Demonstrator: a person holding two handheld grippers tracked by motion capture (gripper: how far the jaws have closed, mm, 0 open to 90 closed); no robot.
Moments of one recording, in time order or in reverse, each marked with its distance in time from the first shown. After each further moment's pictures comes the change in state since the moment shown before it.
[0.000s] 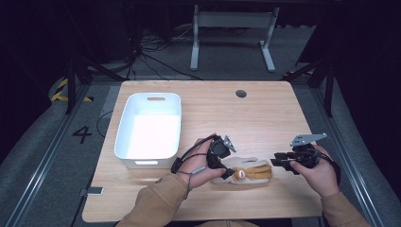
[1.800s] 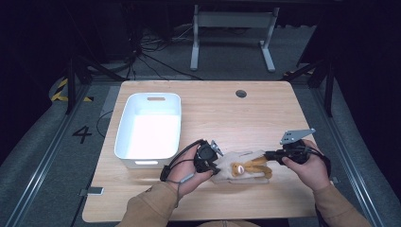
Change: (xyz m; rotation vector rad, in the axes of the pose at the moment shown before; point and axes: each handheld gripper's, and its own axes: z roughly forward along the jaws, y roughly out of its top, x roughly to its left) left arm -0.001 -0.029 -0.019 0.036 -0.010 -0.089; right arm 0.013 0.026 0.008 0.006 0.023 -0.155
